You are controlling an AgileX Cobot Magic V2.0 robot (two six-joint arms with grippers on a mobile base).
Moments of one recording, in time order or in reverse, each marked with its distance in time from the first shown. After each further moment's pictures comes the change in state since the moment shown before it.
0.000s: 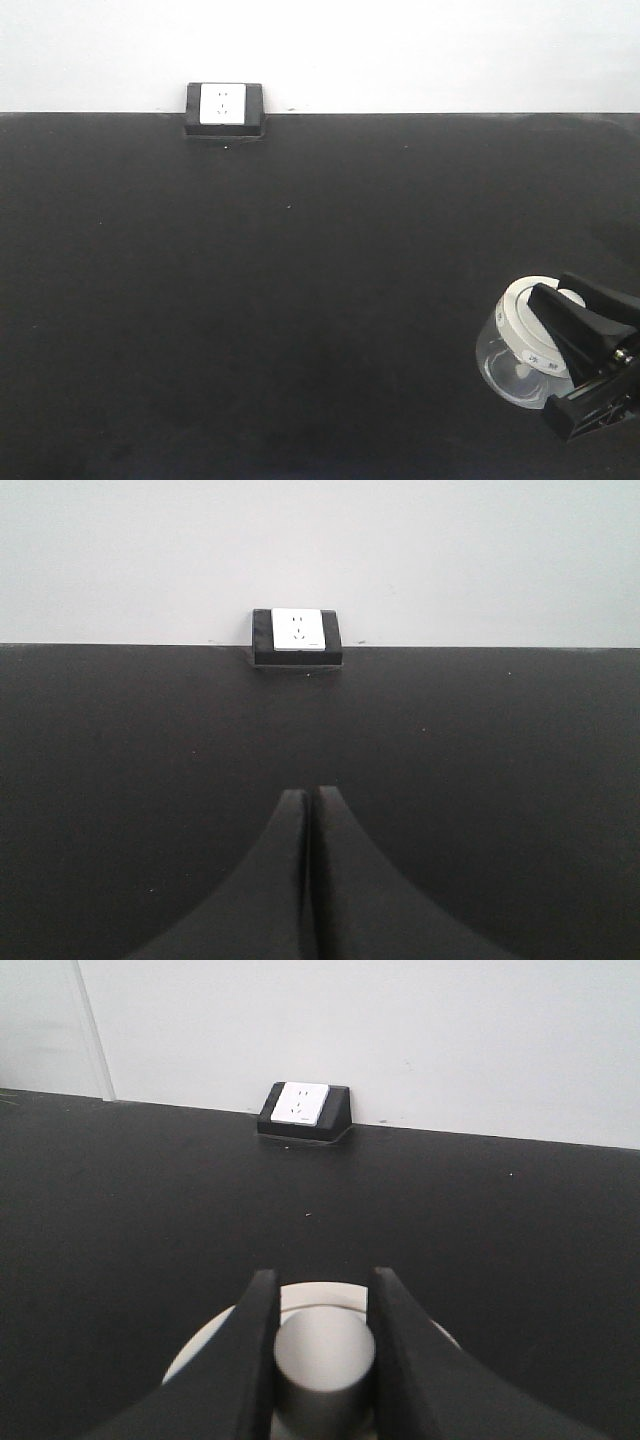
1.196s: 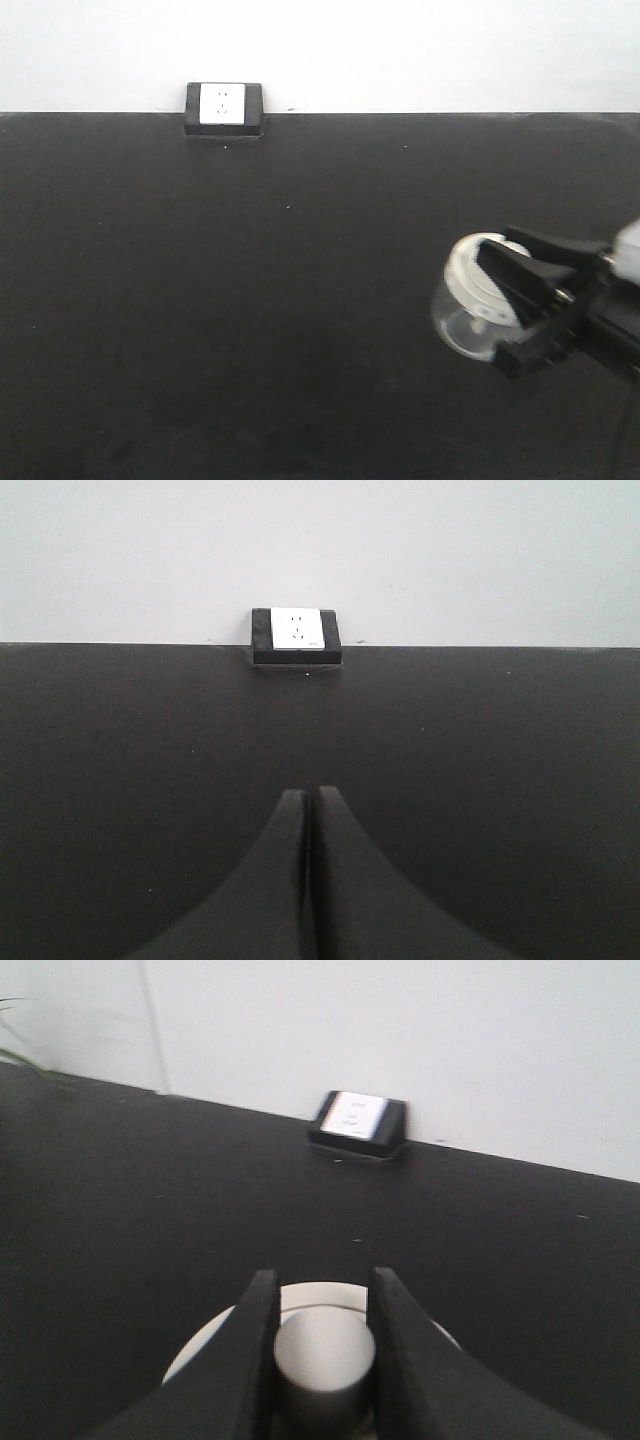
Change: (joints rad) left arm 0.000 0.000 0.000 -0.002 0.000 0.000; right arm 0.000 0.254 -0.152 -0.044 -0.161 -0.030
